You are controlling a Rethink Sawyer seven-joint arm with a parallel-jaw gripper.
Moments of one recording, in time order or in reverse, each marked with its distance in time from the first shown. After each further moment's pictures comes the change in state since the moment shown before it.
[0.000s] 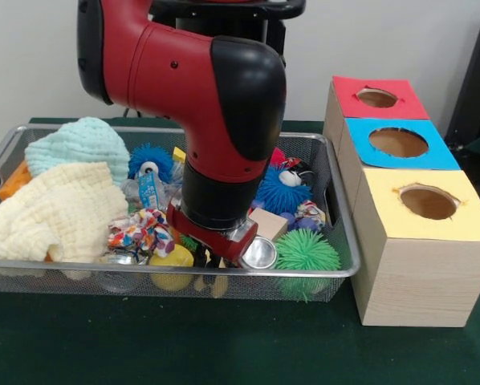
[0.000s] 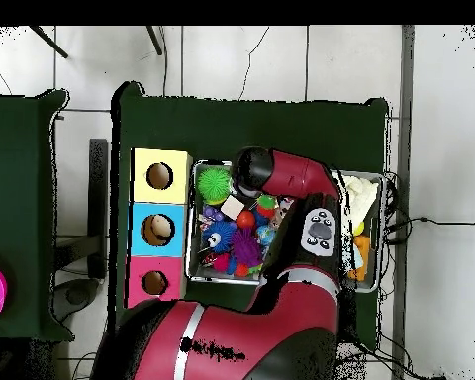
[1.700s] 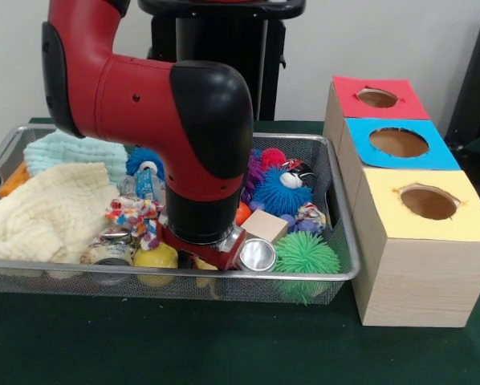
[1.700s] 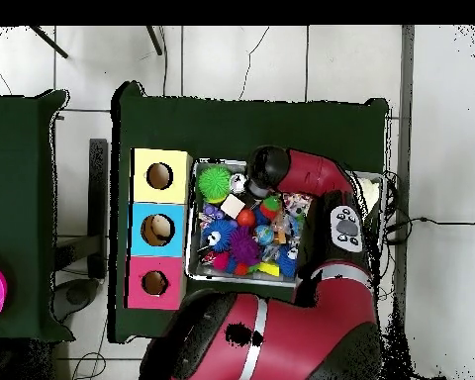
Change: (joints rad) arm -0.139 0.001 0.203 -0.037 -0.167 0.098 -0.074
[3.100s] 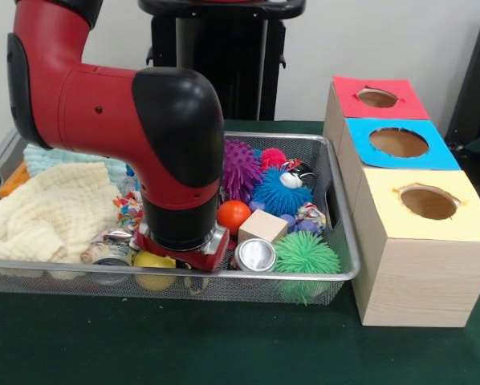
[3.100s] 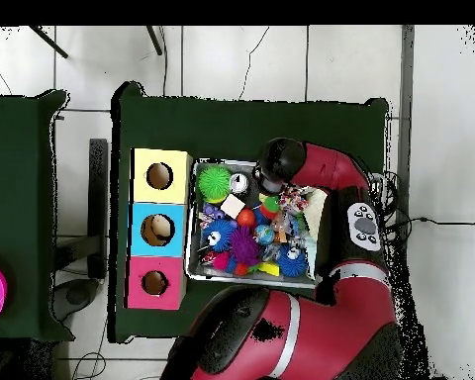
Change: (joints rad) arm -0.070 0.012 0.080 -0.059 -0.054 0.098 -0.128
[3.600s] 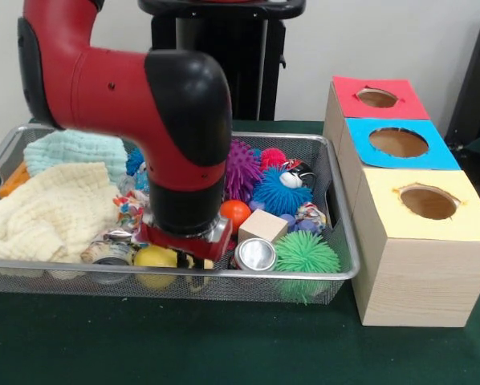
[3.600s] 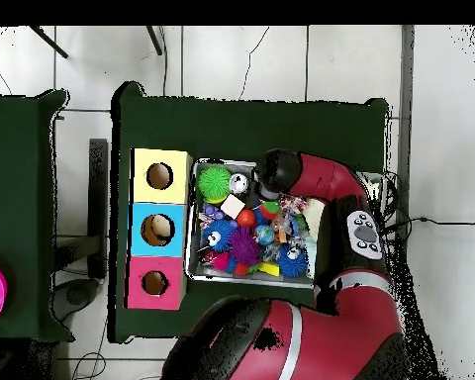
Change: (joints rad) arm 0.002 -0.080 -0.005 0.147 -0.013 -0.176 0.000
